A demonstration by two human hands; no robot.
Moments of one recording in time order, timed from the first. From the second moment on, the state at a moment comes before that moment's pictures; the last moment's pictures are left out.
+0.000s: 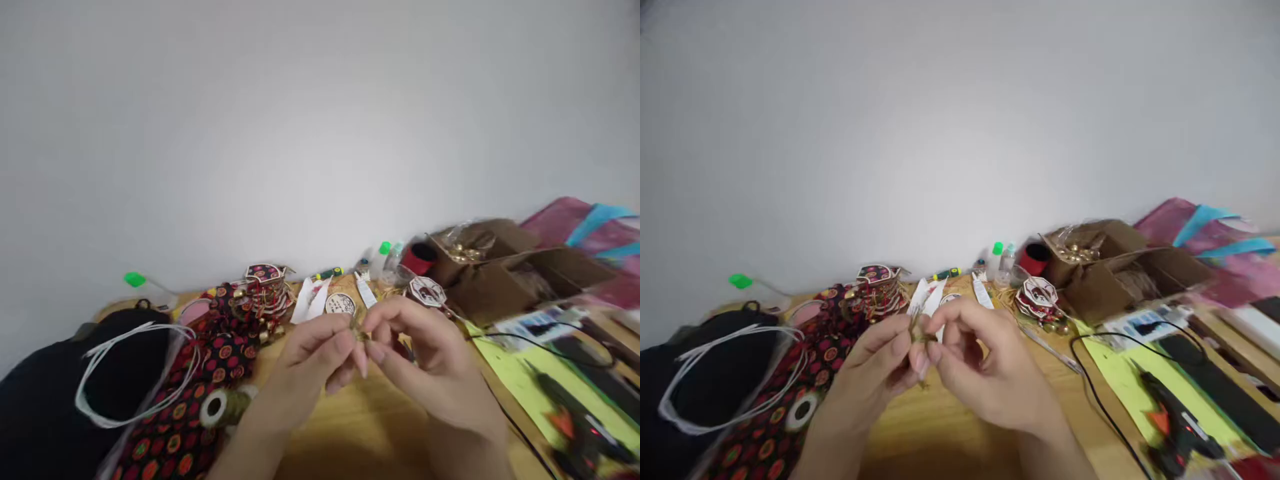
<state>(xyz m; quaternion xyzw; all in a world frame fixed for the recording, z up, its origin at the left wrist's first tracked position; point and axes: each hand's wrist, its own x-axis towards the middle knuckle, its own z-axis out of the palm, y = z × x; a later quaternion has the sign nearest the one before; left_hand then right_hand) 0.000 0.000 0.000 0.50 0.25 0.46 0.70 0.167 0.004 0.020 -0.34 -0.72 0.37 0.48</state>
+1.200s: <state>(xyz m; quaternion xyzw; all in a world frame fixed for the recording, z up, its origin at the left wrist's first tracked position) -0.009 -0.007 0.003 0.66 0.24 0.66 0.27 0.137 -0.008 0.004 -0.07 -0.43 0.79 0.44</state>
